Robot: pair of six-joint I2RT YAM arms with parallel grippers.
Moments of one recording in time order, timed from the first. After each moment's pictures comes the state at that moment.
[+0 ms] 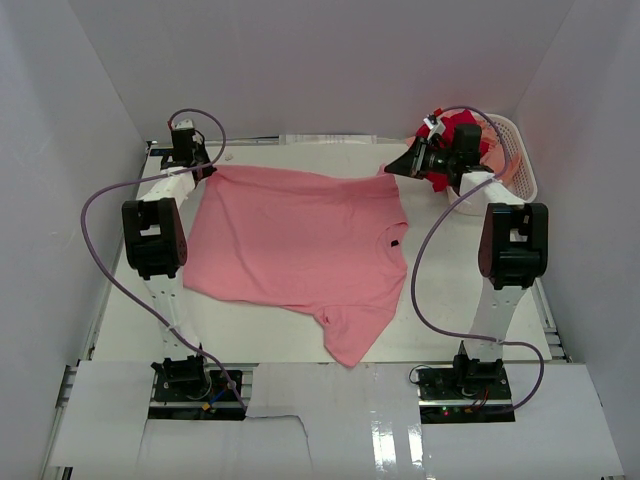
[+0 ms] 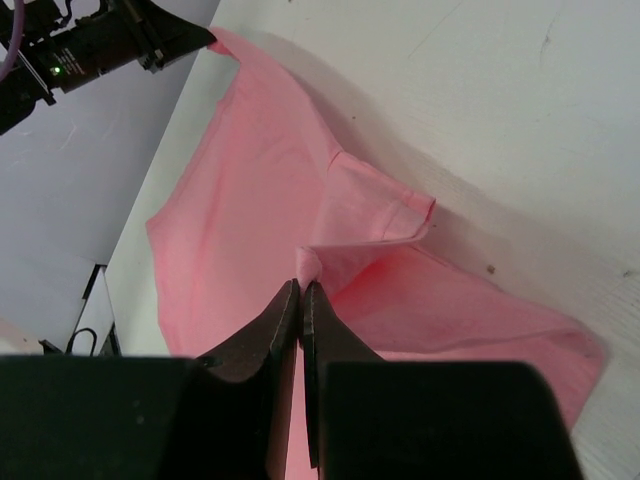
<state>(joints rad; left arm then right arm) 0.07 2.20 1.72 -0.14 -0.07 -0.26 0.04 2.02 1.51 0.08 -0.98 0.42</state>
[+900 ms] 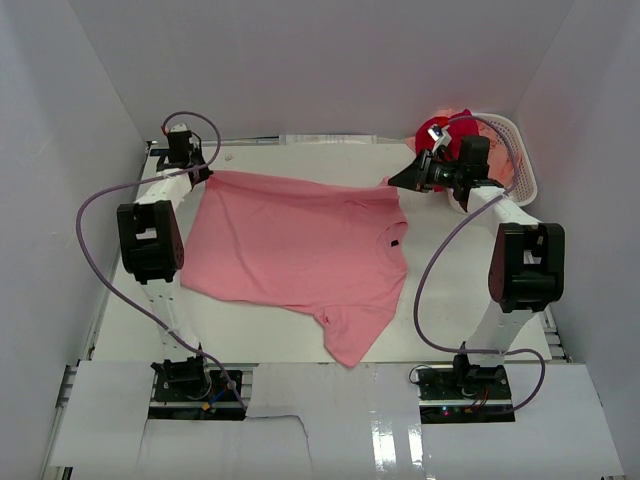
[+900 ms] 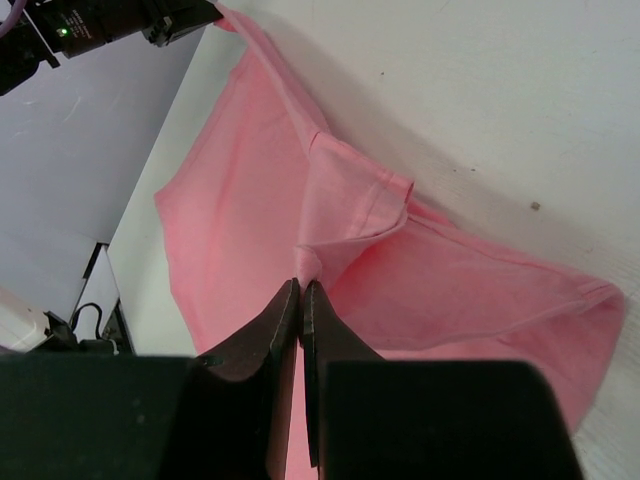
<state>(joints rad) 0.08 2.14 1.67 -0.18 -0.10 -0.31 0.03 1.81 1.28 0.07 -0.98 0.37</state>
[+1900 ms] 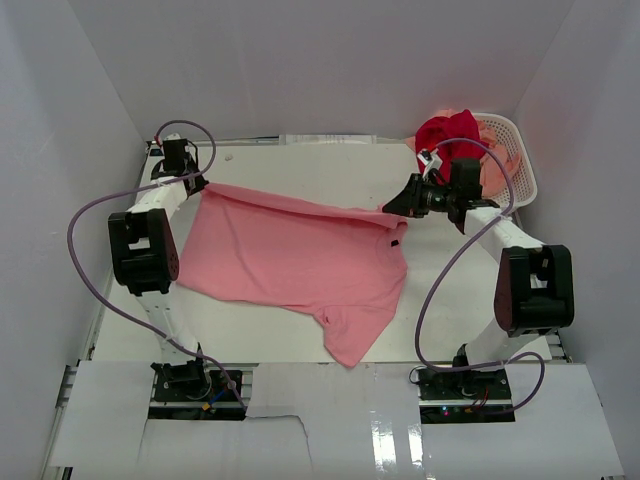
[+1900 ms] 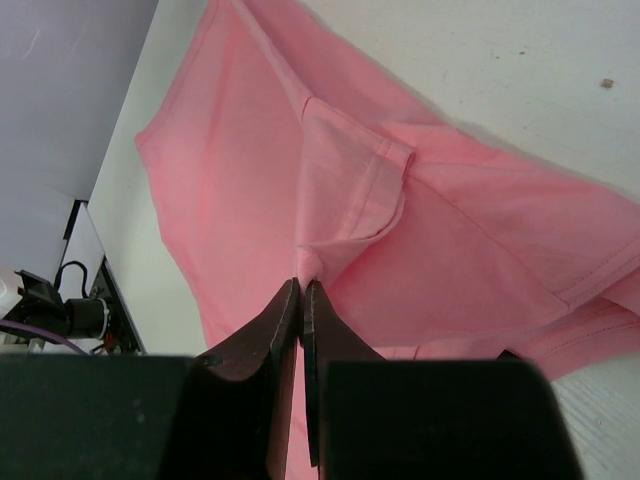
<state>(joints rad) 0.09 2.00 1.50 -0.21 -0.14 -0.34 0.10 1.62 1.06 -0.01 -0.90 0.29</state>
